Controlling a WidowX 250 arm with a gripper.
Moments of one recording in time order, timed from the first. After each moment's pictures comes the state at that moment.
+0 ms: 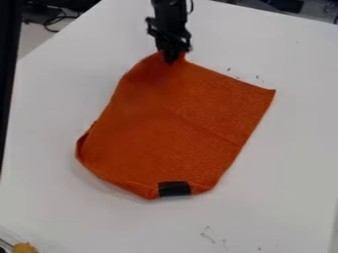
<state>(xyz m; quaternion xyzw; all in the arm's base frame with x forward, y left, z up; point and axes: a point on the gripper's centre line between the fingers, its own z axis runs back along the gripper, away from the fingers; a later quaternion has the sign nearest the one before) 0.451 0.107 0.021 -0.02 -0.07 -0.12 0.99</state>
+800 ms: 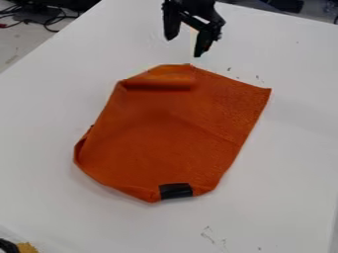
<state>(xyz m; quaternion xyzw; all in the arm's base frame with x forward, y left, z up) 0.423 0.051 0.098 0.11 -0.06 -0.07 0.99</state>
